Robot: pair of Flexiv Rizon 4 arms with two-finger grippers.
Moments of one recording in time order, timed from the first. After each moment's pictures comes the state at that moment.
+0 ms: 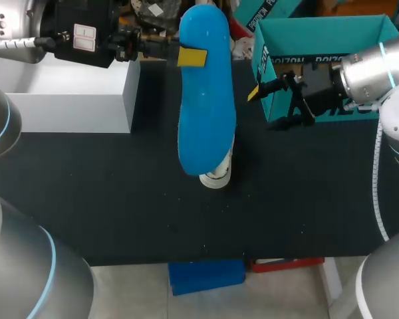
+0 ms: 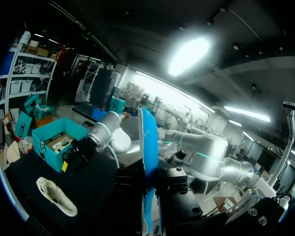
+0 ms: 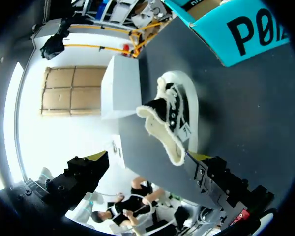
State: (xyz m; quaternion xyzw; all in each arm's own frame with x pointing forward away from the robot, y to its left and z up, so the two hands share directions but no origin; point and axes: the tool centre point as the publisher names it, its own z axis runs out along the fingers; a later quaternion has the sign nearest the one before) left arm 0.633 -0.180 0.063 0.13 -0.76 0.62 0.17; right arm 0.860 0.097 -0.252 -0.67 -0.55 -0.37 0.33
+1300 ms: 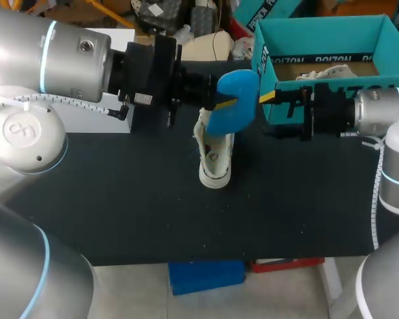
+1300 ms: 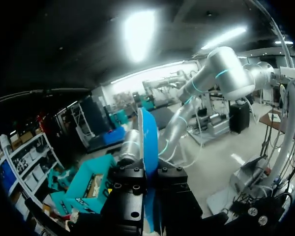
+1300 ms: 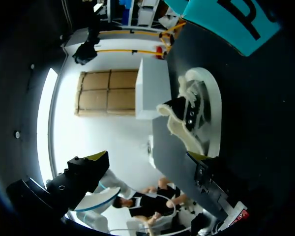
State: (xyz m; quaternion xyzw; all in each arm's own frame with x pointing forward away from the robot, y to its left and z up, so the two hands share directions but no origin) left arm 0.690 -0.232 -0.053 -0.14 -0.79 0.59 -0.10; right arm 0.852 0.091 -0.253 -0.59 -0.49 -0.49 0.42
